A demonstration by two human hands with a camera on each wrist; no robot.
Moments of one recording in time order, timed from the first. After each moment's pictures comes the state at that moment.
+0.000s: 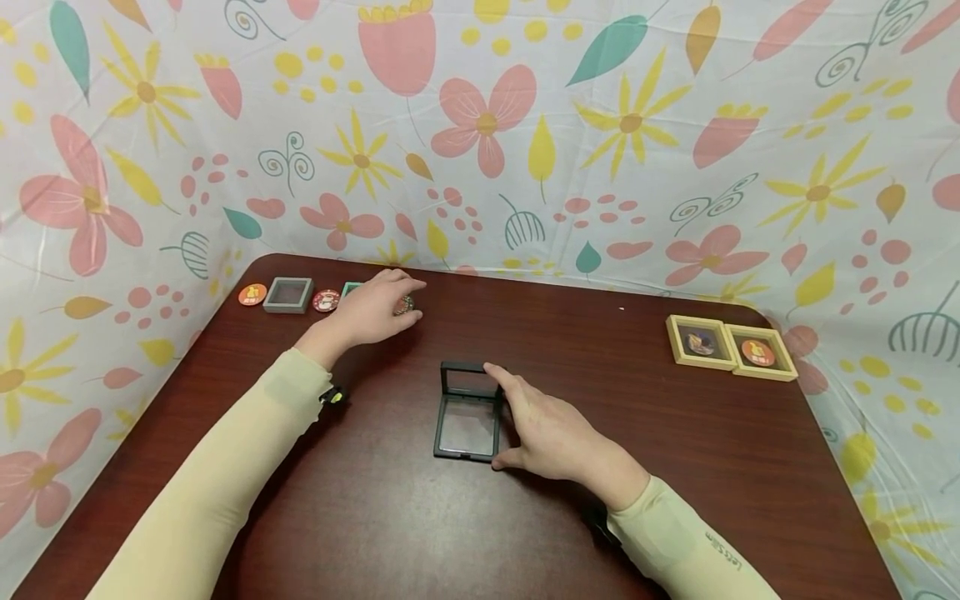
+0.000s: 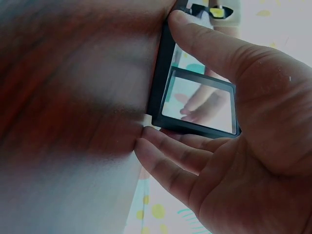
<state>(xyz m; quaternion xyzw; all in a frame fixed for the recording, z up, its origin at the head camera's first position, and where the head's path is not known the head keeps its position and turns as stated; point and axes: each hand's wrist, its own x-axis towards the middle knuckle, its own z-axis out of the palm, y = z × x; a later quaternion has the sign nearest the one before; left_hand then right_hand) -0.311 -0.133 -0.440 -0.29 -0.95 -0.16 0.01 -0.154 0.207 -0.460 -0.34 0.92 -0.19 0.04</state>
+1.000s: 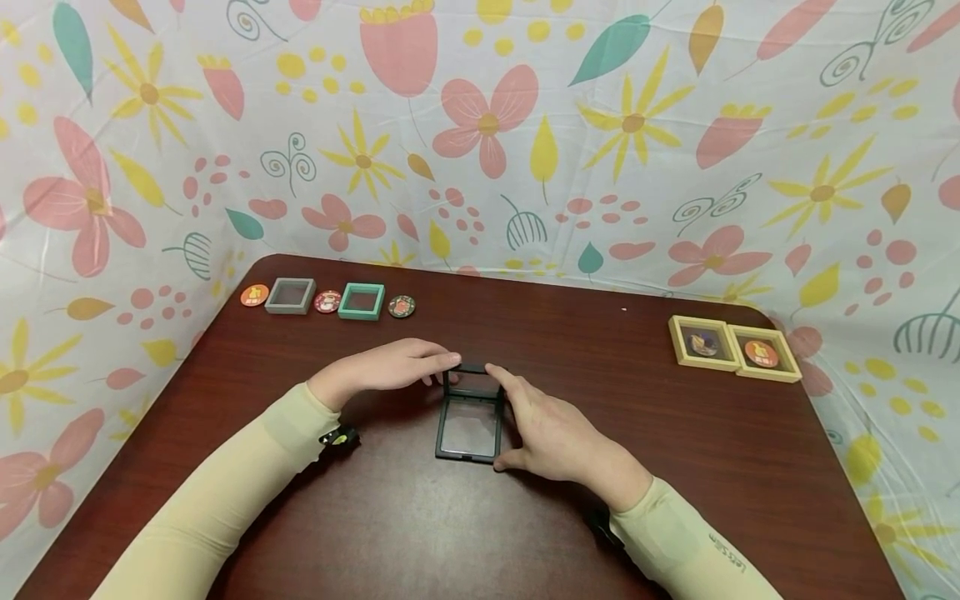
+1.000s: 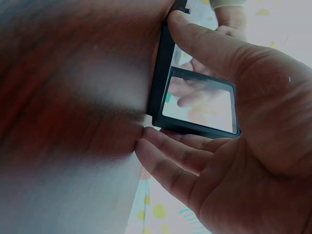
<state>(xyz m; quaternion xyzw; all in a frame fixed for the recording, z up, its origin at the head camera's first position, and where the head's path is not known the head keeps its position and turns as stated) -0.246 -0.097 -0.444 -0.28 -0.85 -0.37 -0.26 -0.155 0.208 -0.459 -0.34 0.92 -0.19 0.05</state>
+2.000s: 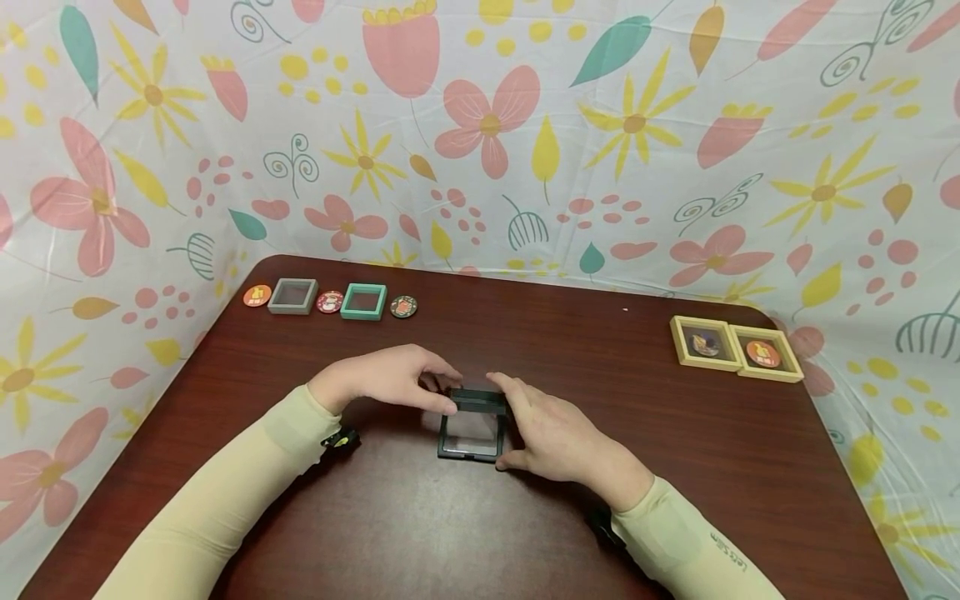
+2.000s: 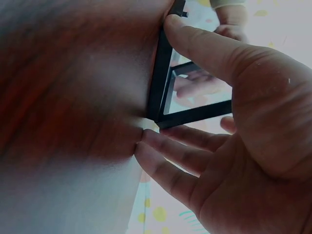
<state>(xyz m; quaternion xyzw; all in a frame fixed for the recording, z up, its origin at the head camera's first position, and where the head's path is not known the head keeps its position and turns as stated) -0.239 -0.101 -0.443 -0.39 -0.84 -0.30 -0.24 -0.157 0.209 -0.460 -0.37 0.91 -0.17 0.03</state>
